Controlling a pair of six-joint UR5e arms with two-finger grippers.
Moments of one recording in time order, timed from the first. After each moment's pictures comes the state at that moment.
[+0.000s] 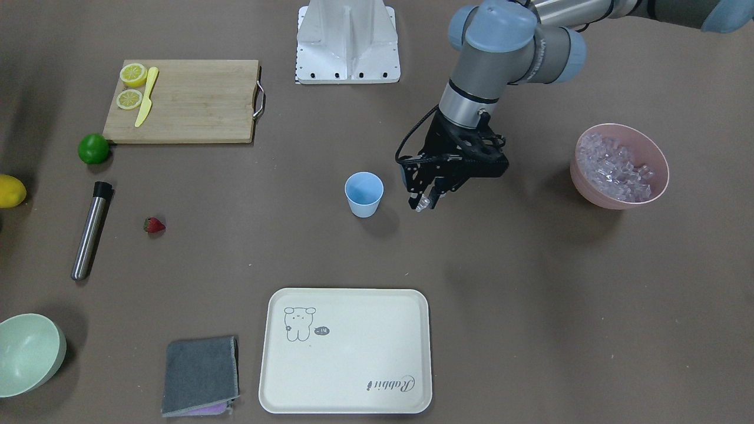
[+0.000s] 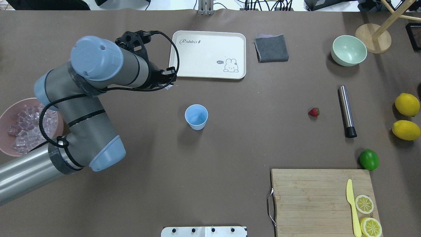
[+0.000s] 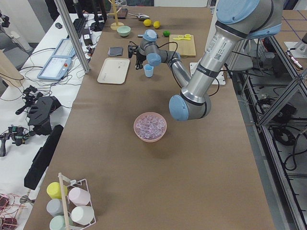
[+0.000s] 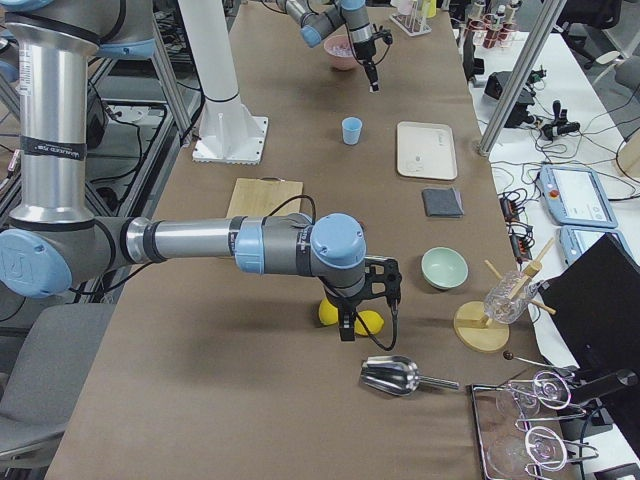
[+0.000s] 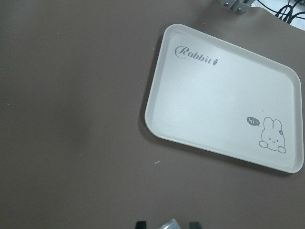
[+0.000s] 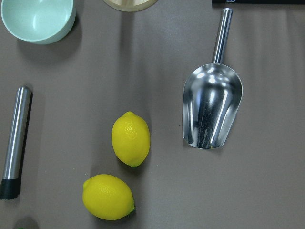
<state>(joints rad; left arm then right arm) -0.65 -2.19 -1.73 -1.88 -1.76 -1.39 1.69 -1.68 1.78 -1.63 2.41 -0.09</state>
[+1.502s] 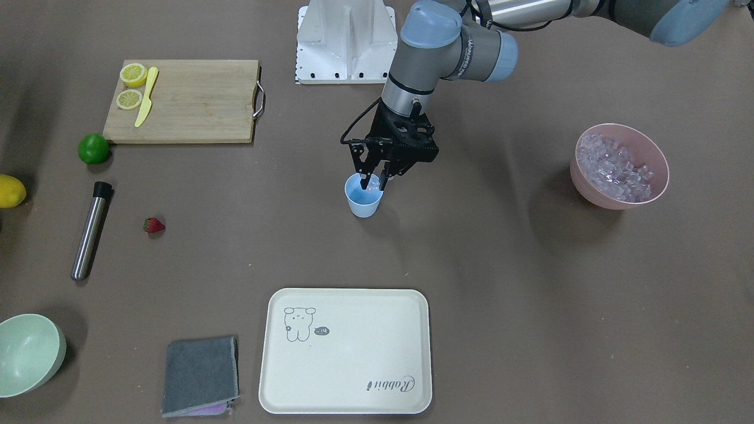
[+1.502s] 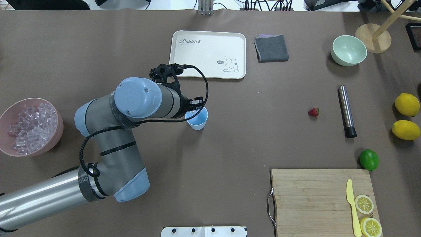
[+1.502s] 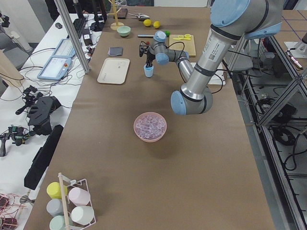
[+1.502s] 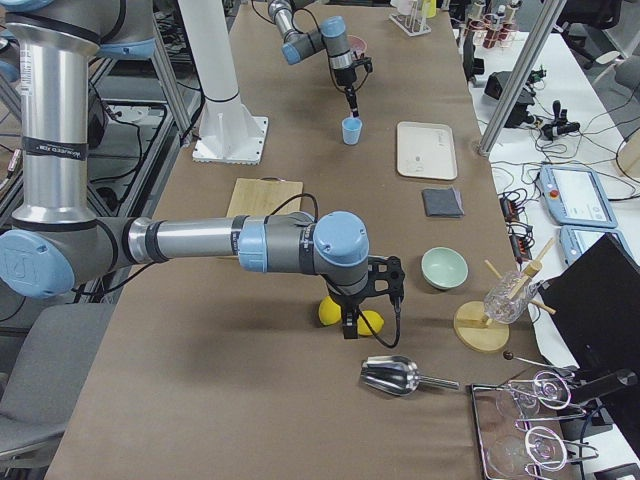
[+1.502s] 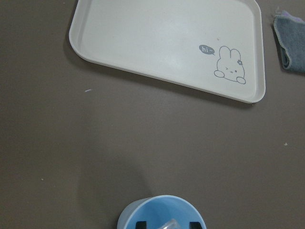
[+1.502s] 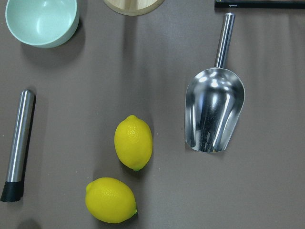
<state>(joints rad) -0.50 -2.23 -1.68 -1.91 -1.68 -1.41 1.69 -1.67 1.78 -1.63 2.42 -0.08</state>
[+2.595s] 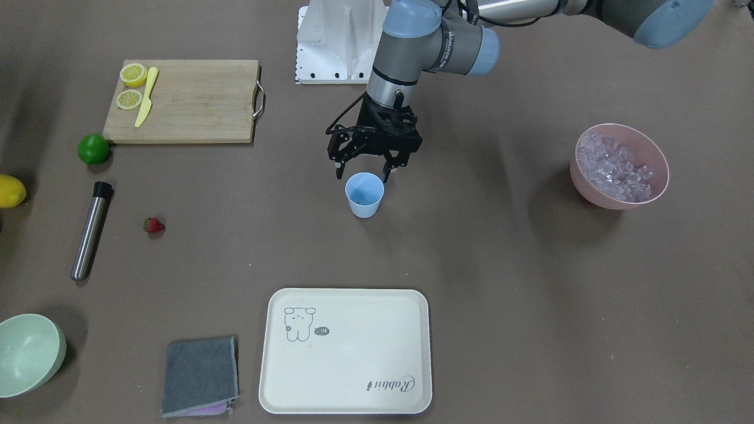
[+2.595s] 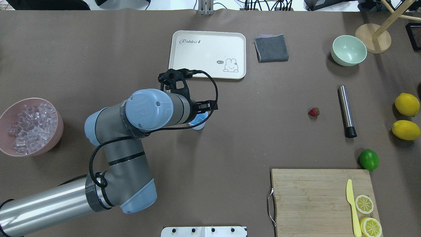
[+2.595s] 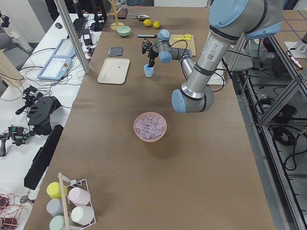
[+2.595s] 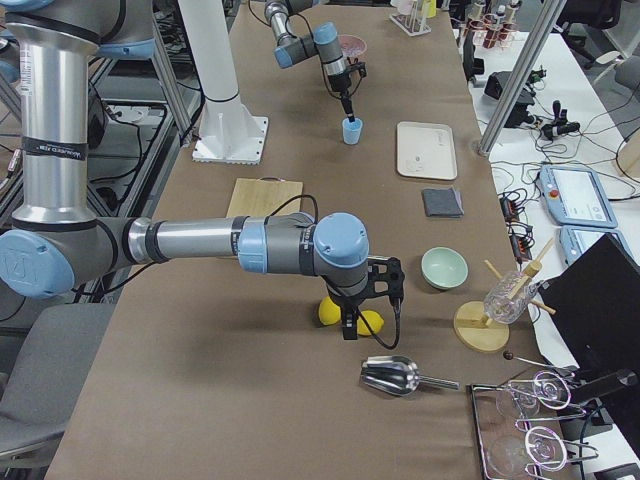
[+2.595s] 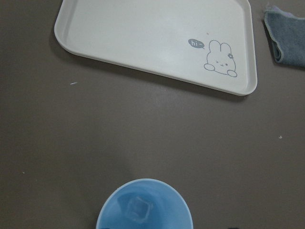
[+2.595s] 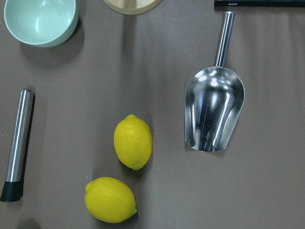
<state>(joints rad) -0.47 -2.26 -1.70 -1.89 -1.59 -1.41 1.69 -1.66 1.78 -1.63 2.42 -0.08</state>
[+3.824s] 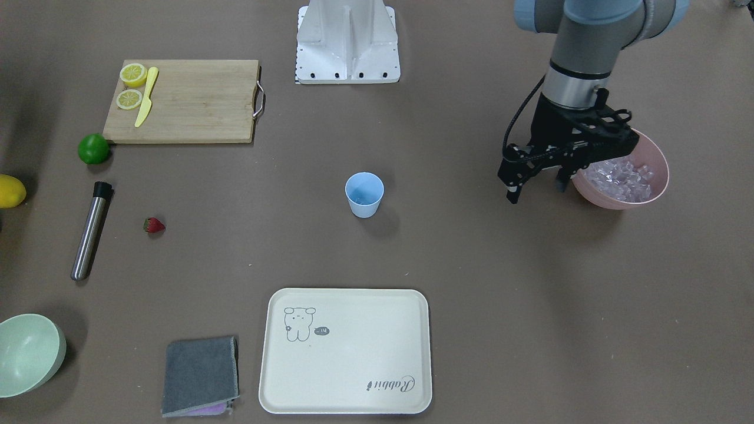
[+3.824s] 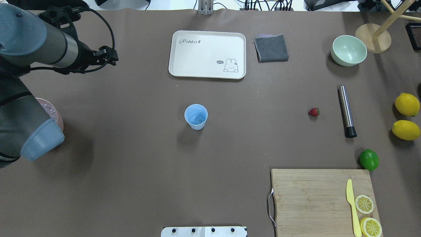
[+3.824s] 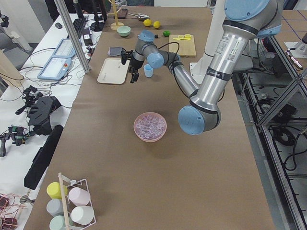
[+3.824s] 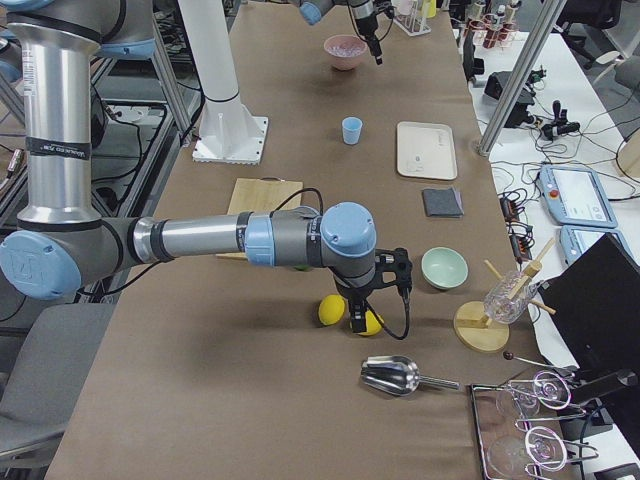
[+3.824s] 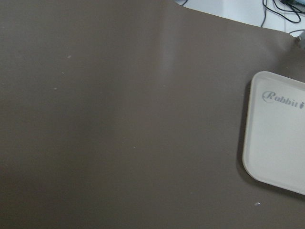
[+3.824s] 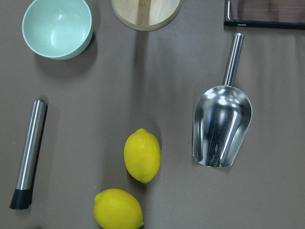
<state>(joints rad) -0.86 -1.96 -1.98 -1.60 -1.79 -1.24 1.69 -1.63 1.79 -1.63 2.42 -0.08</state>
